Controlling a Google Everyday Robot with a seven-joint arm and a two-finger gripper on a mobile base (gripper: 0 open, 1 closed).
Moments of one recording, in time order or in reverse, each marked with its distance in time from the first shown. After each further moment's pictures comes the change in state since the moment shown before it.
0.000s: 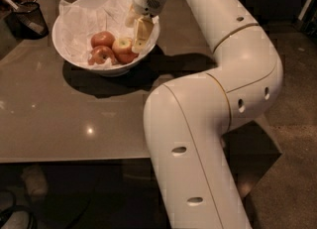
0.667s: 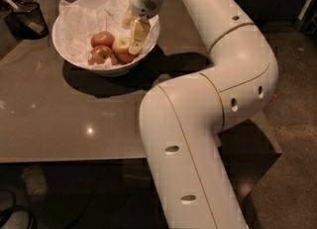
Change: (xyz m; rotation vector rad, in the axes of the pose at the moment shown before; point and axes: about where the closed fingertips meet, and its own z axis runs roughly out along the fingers) arm -0.006 0.000 0.008 -0.020 -0.010 0.000
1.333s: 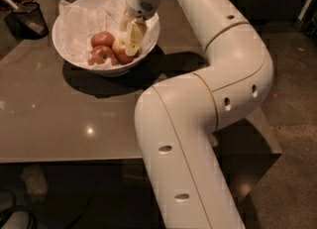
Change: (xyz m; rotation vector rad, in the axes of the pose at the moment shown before) arm -0.006 0.001 0.007 -0.020 -0.005 0.012
